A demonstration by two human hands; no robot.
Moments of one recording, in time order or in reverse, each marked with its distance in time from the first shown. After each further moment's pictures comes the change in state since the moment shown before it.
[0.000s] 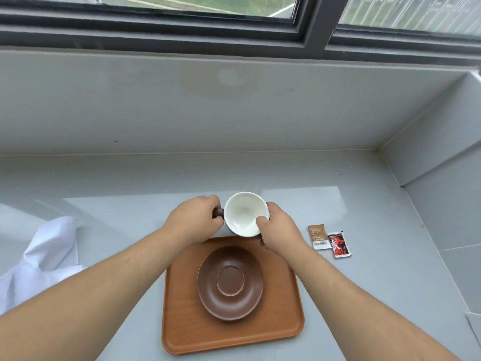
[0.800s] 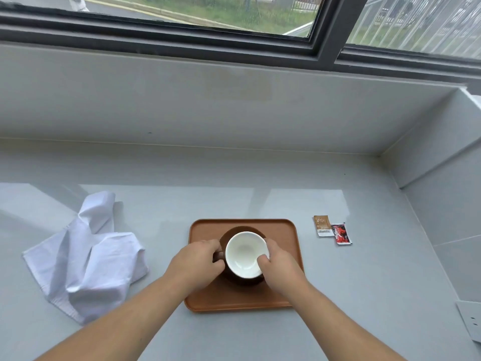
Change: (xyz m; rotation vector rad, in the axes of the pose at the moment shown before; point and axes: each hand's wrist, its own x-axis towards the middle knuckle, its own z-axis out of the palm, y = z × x) left_hand -0.146 -0.026 0.055 -0.115 -0.061 -0.097; right_hand -0.114 0.041 0.045 -0.205 -0.113 -0.057
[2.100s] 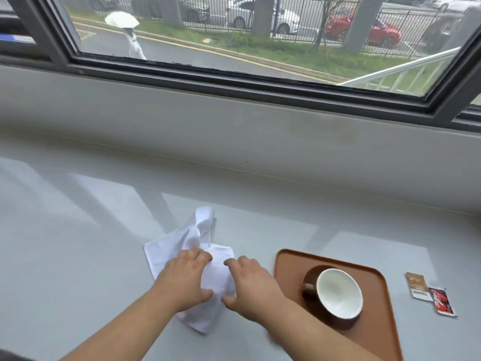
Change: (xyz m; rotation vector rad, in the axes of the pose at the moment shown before) left_hand -0.107 -0.168 -0.123 0.285 0.061 -0.167; right_hand -0.011 -0.195 0.157 -0.579 -0.132 -0.697
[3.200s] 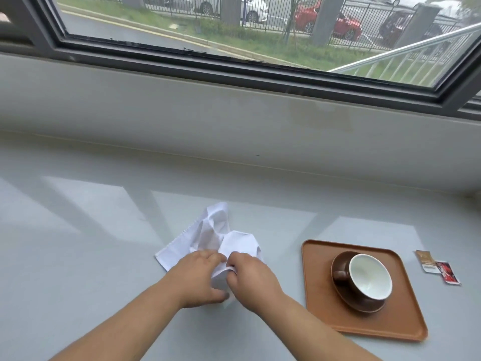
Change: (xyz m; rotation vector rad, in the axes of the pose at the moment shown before) left_hand 0.009 -0.089 -0.009 -0.159 -0.145 0.225; right_hand 0.049 -0.094 0.022 0.240 0.180 0.200
